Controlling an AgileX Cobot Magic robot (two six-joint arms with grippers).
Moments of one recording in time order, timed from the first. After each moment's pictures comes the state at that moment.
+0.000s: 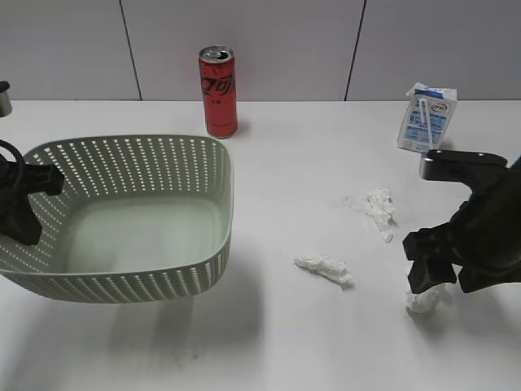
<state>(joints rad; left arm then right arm) -0.28 1.43 -0.86 -0.18 0.83 -0.10 0.32 1.63 -0.76 0.21 0.61 0.17</state>
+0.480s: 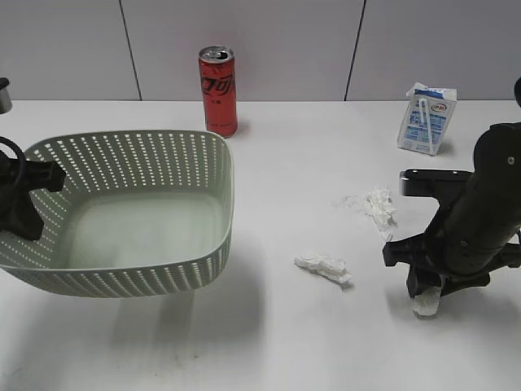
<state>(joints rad) -0.28 1.43 -0.86 -0.18 0.81 -0.10 0.35 1.81 -0.80 0.08 0.50 0.33</state>
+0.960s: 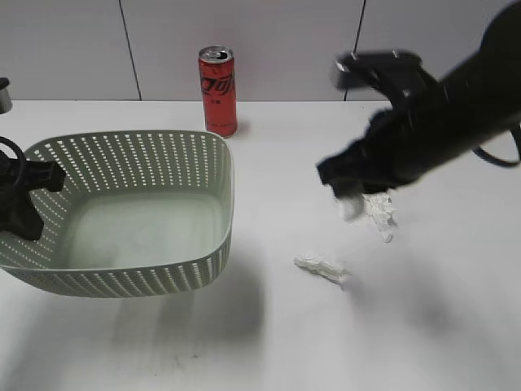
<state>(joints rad) -0.28 1.43 -0.86 -0.18 0.81 -0.10 0.56 1.57 -1.00 0.29 0.53 -0.05</state>
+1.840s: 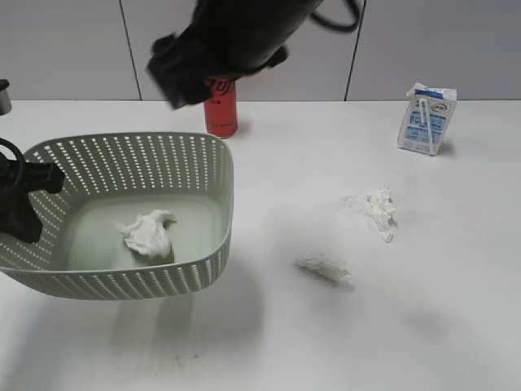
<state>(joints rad) -0.28 1.43 -0.86 -0.18 0.82 -0.10 0.80 1.83 -1.63 -0.02 0.74 0.11</state>
